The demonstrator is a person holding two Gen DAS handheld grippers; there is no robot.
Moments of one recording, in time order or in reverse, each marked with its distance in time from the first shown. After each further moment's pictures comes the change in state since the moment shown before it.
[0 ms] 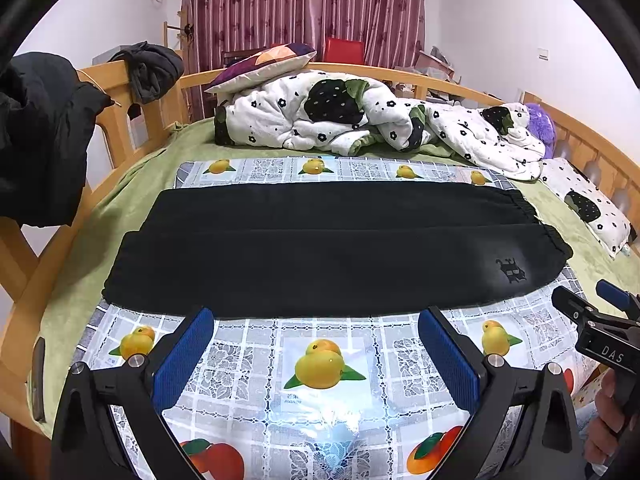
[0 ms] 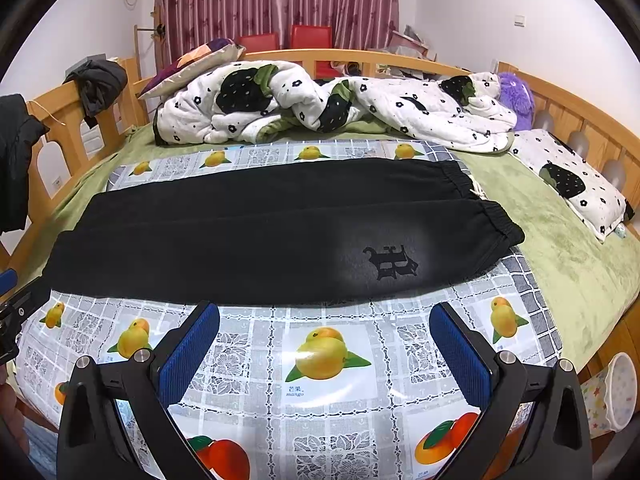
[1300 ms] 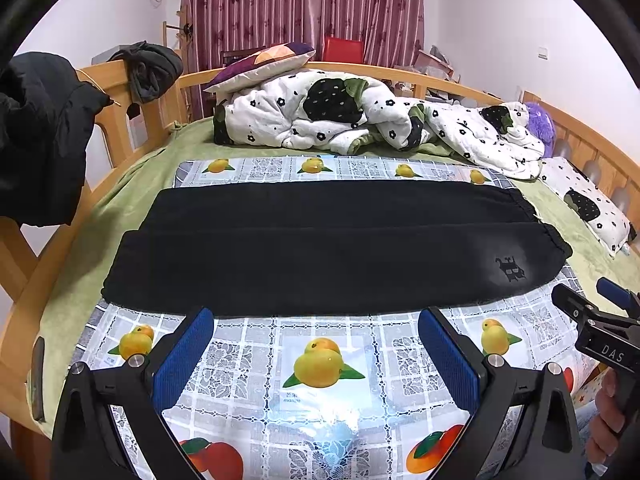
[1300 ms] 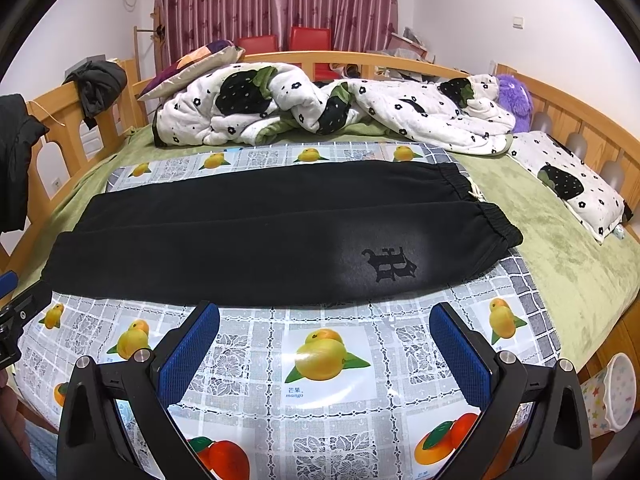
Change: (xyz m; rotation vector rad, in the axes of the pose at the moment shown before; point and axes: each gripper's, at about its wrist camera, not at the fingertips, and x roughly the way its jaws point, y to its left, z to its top) left arm 0.001 0.001 -0.007 -0.002 0.005 0.001; right arm -0.002 0.000 0.003 0.005 -0.006 -0.002
